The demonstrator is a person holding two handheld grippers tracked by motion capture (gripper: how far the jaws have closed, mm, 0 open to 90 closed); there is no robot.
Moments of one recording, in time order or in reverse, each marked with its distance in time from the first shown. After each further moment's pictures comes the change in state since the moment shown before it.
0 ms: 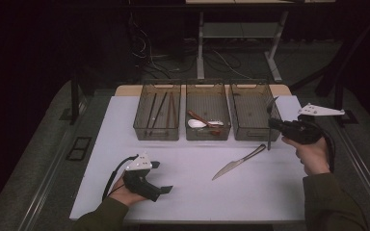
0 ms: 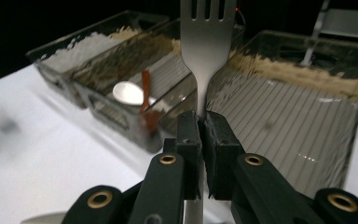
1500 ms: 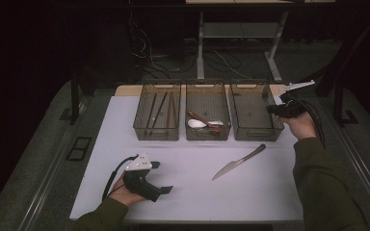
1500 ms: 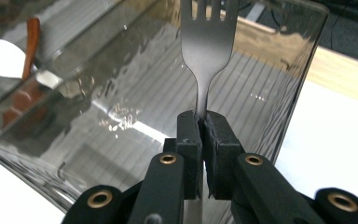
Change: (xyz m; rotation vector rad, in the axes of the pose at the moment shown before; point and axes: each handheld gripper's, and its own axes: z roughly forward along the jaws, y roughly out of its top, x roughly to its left) left arm -0.001 0.000 0.000 -0.006 -0.009 -0.005; right arm -0.057 0.035 0.072 0.318 -0.200 -0.033
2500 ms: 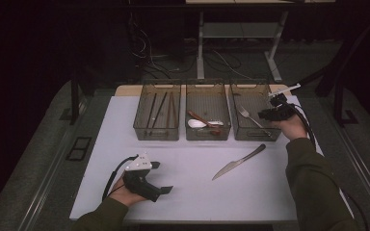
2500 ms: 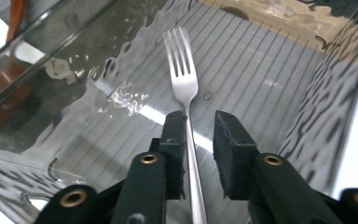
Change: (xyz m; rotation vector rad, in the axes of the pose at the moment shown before) left arm 0.000 0.000 0.000 0.004 0.000 0.002; right arm 0.008 -0.003 0.031 0.058 0.017 -0.008
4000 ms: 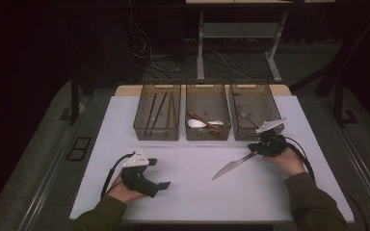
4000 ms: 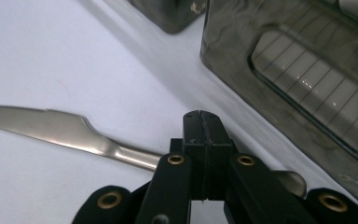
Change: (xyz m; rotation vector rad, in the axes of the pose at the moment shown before) left arm 0.012 -0.002 -0.001 -0.024 0.021 -0.026; right arm 0.078 -0.073 -0.008 0.084 0.168 -0.179
